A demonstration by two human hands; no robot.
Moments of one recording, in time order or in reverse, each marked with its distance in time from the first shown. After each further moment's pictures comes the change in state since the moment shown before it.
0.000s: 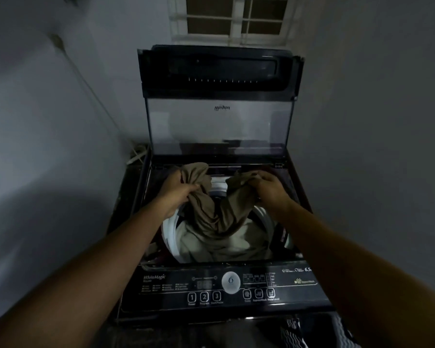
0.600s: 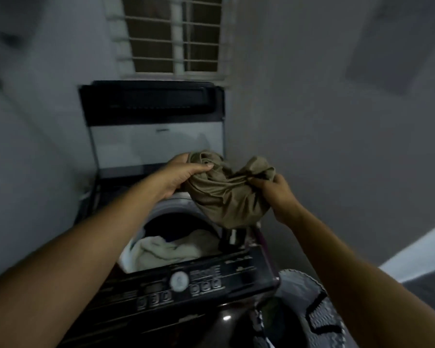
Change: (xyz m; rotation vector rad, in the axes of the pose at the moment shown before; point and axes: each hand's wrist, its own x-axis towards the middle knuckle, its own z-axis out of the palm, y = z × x) left_hand -0.073 0.121 0.114 -0.039 -0.426 0.156; right_hand -0.115 -0.036 -0.131 0.060 0.259 -0.178
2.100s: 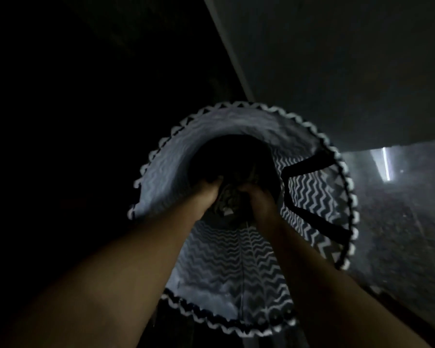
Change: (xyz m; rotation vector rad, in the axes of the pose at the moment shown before) left_hand 0.150 -0.758 0.414 0.389 -0.007 -1.021; right_hand 0.028 0.740 -0.248 0.200 0.095 1.066
